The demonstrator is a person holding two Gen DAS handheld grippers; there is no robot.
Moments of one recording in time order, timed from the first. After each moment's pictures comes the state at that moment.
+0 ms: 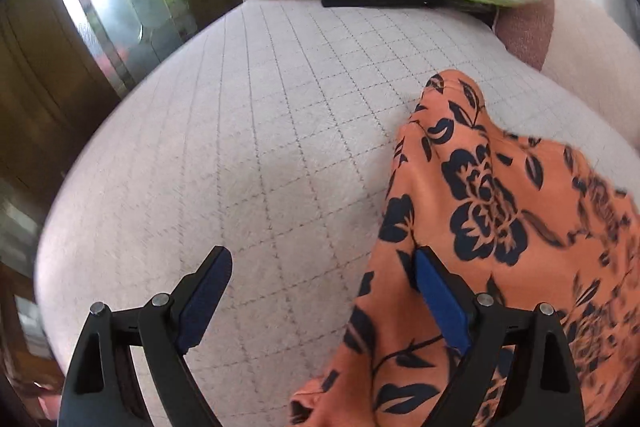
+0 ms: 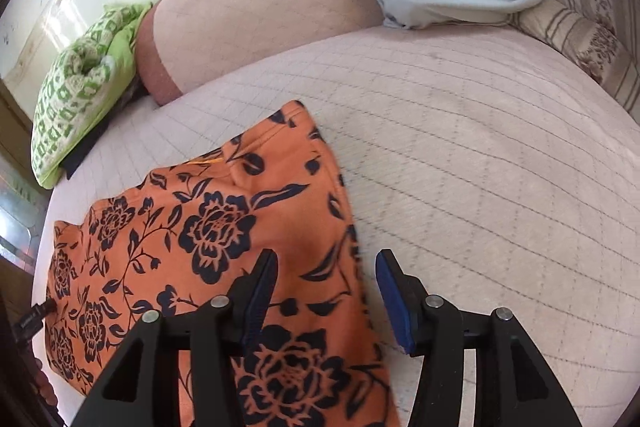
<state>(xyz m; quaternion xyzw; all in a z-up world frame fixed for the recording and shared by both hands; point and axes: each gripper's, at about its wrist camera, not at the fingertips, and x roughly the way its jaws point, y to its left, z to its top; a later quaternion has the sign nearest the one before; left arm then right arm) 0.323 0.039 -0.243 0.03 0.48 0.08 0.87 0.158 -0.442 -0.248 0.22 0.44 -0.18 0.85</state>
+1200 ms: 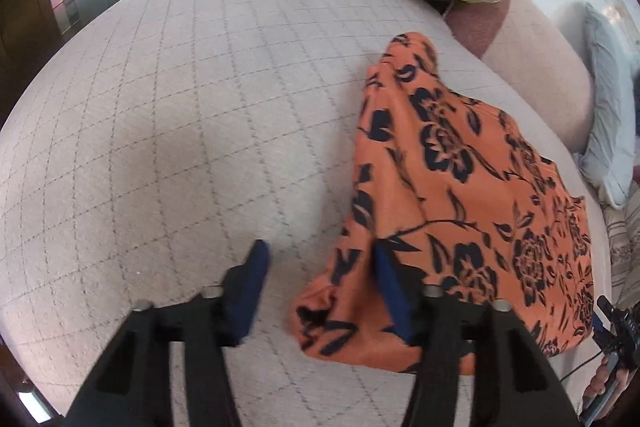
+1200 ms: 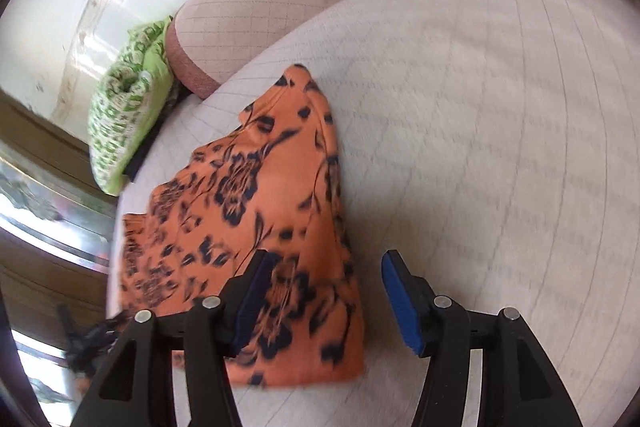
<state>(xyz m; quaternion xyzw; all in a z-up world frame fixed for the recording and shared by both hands) 0.268 0.077 -0.255 -0.10 0.53 -0.07 0.84 0.096 -0.474 -0.263 0.37 0.43 -0.06 0.82</state>
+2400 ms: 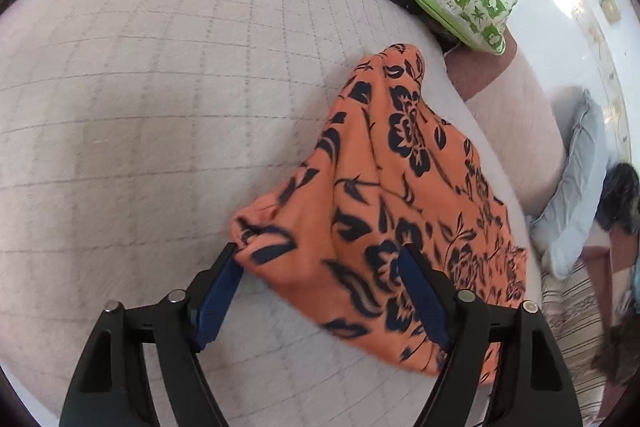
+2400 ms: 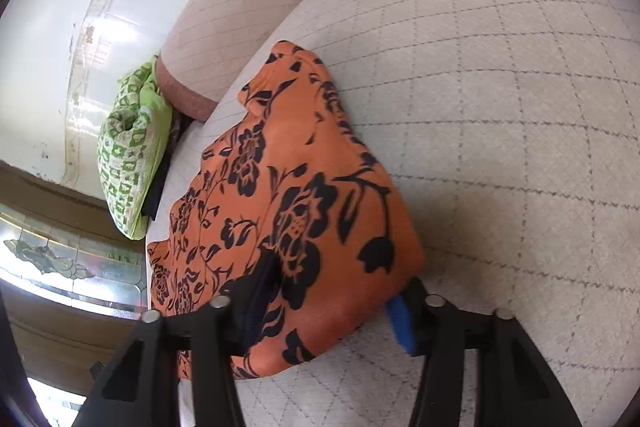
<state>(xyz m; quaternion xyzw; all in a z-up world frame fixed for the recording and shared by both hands) 0.240 0.071 -0.269 -0.29 0.51 -0.06 0.81 0.083 -0.434 -0.296 0.47 0.38 -0.09 0.79</state>
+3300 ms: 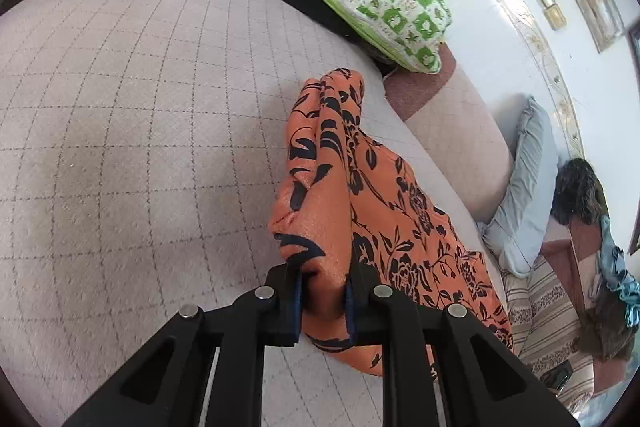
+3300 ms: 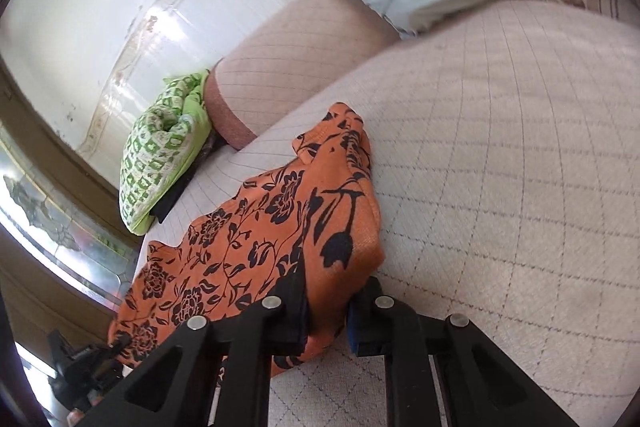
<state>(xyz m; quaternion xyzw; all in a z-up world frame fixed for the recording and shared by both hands) 0.211 0.071 -0.237 -0.30 0.44 -0.14 0.84 0.064 -0.412 -0.243 0.35 0.29 -0.09 0.89</state>
